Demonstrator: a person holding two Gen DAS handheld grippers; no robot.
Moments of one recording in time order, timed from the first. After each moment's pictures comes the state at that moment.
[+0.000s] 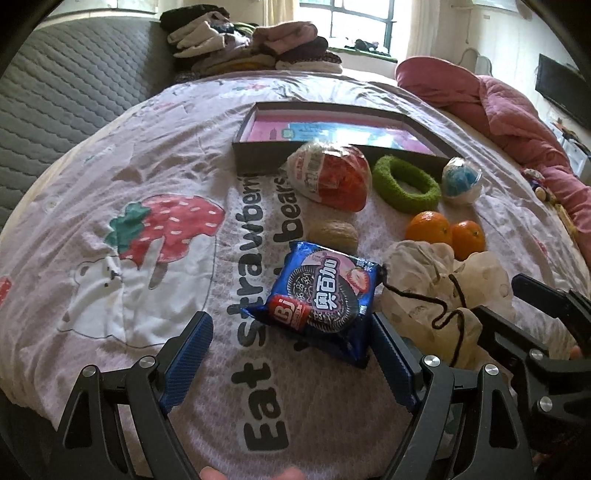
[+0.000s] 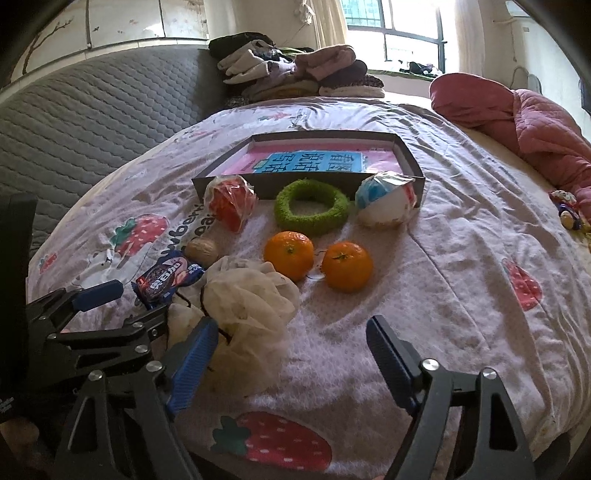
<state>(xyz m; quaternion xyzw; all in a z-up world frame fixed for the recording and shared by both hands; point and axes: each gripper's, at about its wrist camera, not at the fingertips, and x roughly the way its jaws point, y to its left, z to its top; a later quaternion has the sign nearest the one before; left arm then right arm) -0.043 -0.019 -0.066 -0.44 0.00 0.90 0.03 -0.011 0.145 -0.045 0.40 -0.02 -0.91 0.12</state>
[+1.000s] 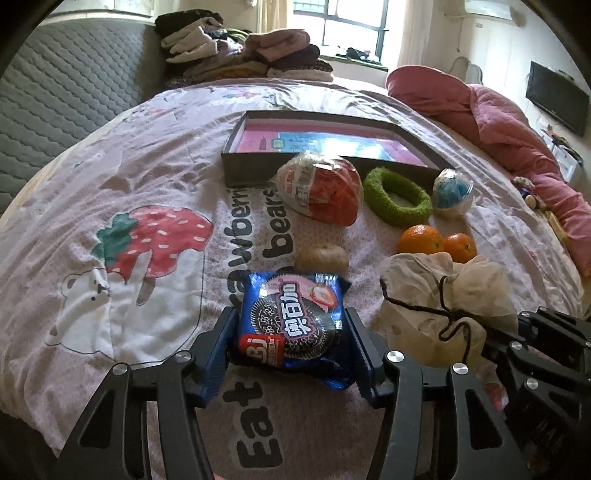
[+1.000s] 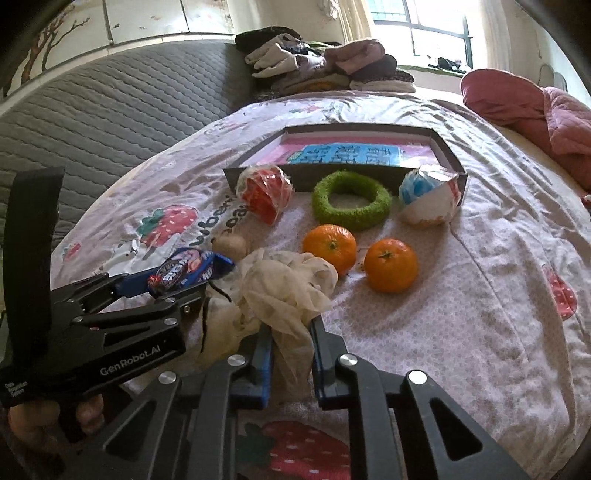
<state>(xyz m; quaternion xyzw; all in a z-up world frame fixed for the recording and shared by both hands) -0.047 -0.021 -0.061 -0.41 -0.02 0.91 0.05 -0.012 0.136 -0.045 0.40 -0.02 -0.90 0.18</state>
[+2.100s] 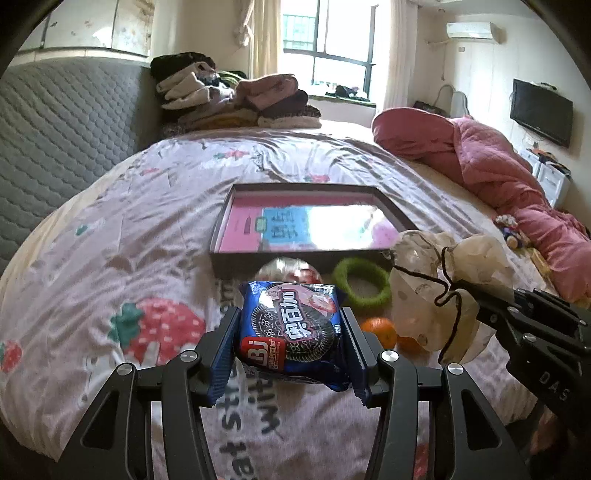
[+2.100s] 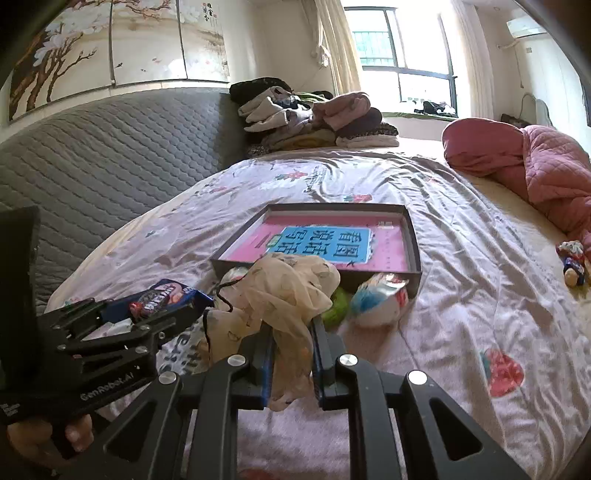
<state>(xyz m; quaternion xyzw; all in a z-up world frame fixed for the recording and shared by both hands) -0.061 -0.005 0.012 -0.34 -0.01 0.94 0.07 -0.034 0.165 0.023 0.31 -0.03 -0.94 0.16</state>
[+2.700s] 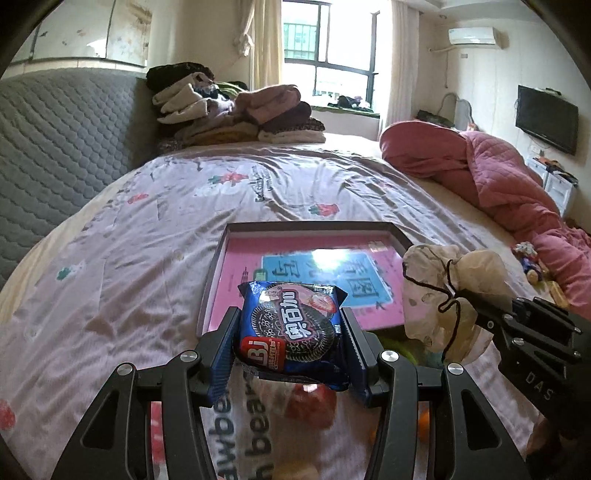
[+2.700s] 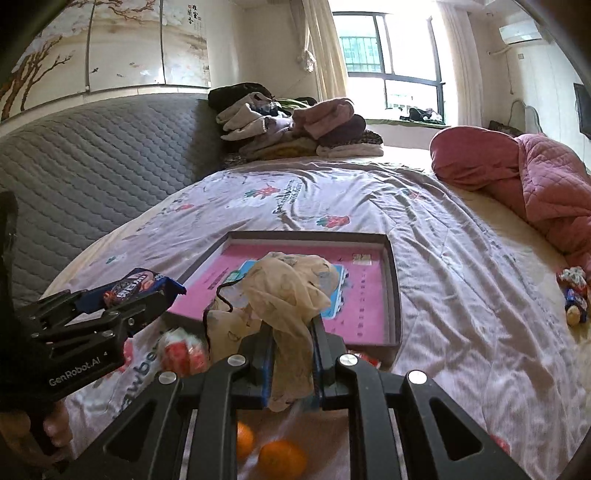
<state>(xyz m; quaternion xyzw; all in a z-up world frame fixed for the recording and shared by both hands) -0.159 0.005 0.025 -0.32 -0.01 0.95 0.06 -0.128 0.180 0.023 0.30 -0.01 -0.95 0.12</state>
